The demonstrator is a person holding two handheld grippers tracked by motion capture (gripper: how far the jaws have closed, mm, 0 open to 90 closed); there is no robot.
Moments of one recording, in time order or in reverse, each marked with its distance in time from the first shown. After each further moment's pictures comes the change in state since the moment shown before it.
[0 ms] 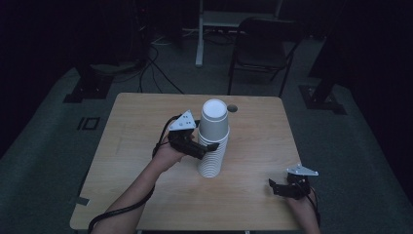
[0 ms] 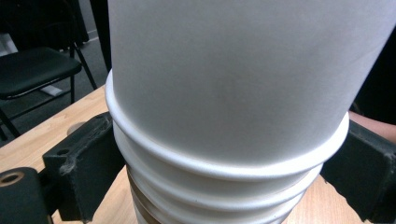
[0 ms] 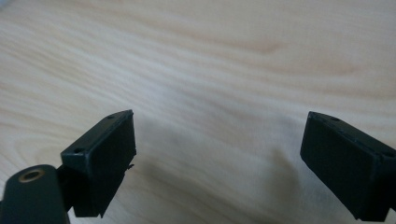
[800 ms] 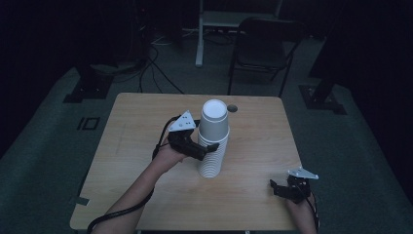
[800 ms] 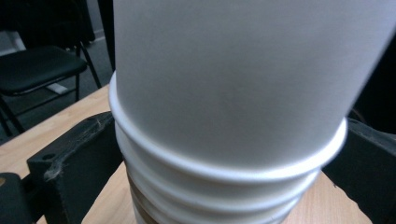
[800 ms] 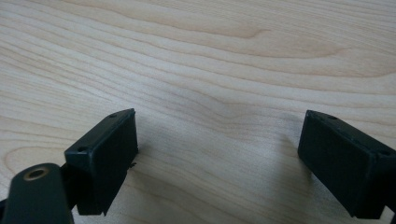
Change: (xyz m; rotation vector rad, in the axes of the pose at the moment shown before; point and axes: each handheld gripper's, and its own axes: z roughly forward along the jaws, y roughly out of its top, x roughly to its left) left arm -0.003 0.000 0.001 -0.002 0.031 -0.019; right arm -0.001 -0.011 0.004 -0.006 -0.059 0.039
